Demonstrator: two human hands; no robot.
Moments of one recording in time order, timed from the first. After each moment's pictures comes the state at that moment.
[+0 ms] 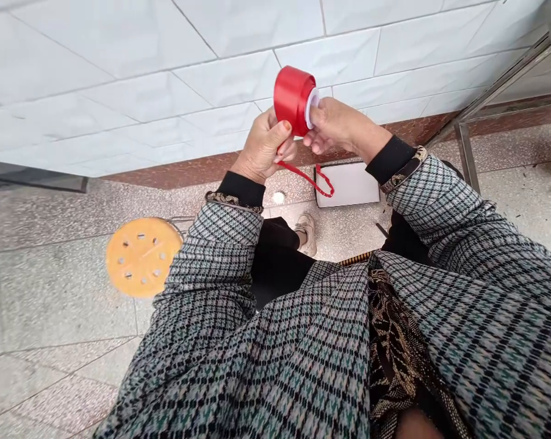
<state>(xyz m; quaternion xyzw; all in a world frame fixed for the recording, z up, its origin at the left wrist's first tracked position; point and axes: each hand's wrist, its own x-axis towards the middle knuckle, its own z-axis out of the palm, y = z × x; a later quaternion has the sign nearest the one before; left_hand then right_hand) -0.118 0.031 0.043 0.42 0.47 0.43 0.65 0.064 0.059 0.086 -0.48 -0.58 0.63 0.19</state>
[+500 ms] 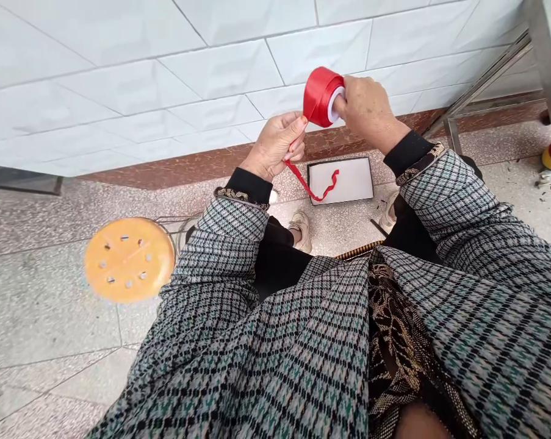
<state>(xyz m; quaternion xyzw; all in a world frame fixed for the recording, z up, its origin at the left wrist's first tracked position) -0.092 0.028 0.033 0.43 0.46 0.38 0.68 0.114 0.067 0.081 -0.62 -0.74 0.19 0.14</state>
